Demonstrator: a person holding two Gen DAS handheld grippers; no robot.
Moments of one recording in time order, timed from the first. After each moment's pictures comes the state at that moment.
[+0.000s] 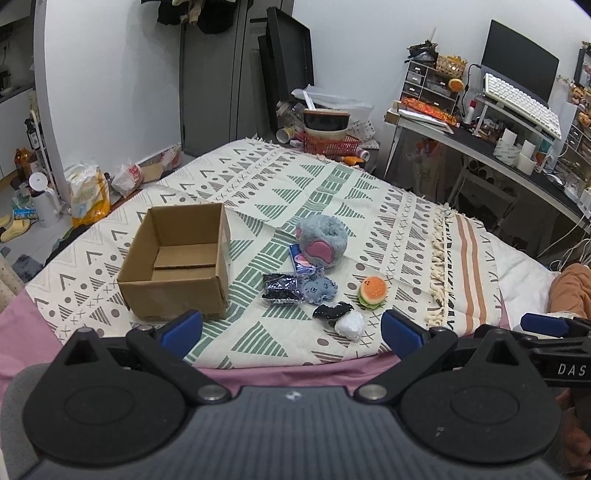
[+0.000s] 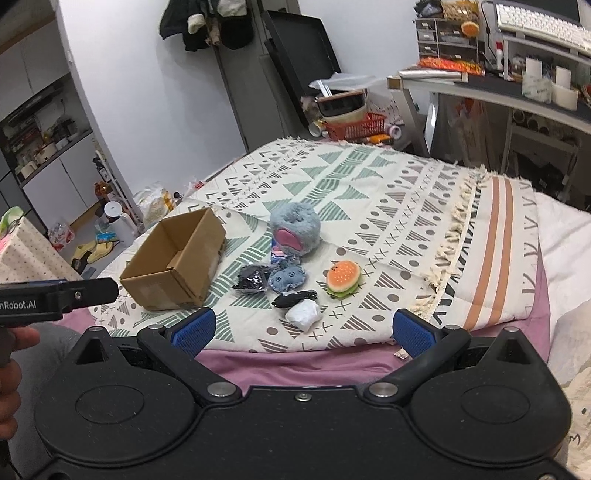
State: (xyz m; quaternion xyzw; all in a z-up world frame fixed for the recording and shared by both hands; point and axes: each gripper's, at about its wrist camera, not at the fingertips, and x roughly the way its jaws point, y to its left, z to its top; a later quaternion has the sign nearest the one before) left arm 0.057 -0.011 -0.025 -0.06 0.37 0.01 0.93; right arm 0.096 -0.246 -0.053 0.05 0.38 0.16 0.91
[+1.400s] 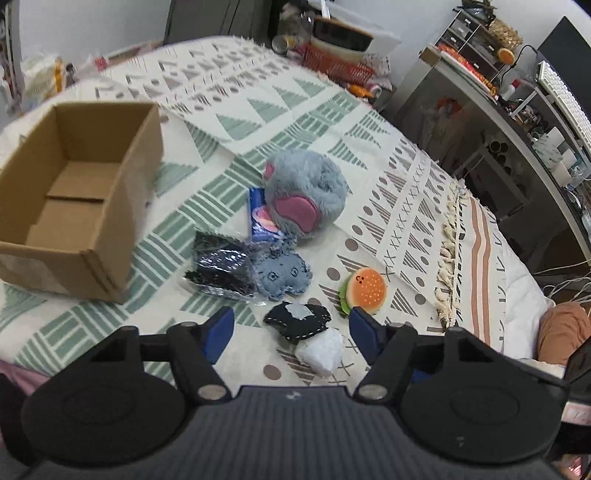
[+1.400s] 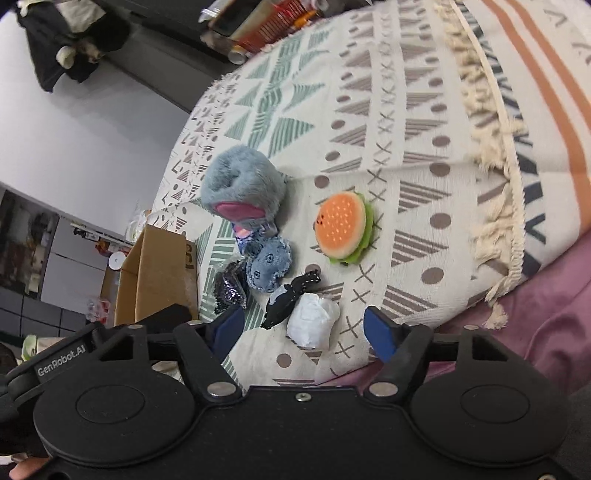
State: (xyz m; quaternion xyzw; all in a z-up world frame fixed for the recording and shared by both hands) left arm 0.222 -0.017 -0.144 -0.19 0.49 -0.03 0.85; right arm 0.234 -0.251 -0.191 0.30 0.51 0.13 0.79
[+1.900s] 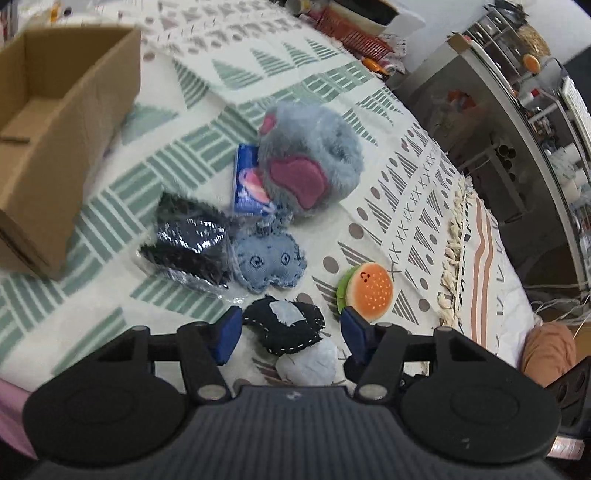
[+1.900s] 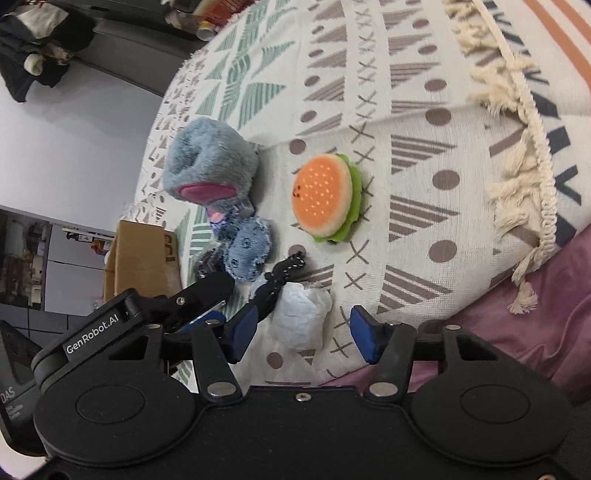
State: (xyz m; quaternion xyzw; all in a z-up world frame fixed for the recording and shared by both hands) left arm 0.257 -0.020 -0.205 -0.26 0.52 -0.04 0.81; right arm 0.257 -0.244 -0.232 0.33 0.56 0.11 0.75
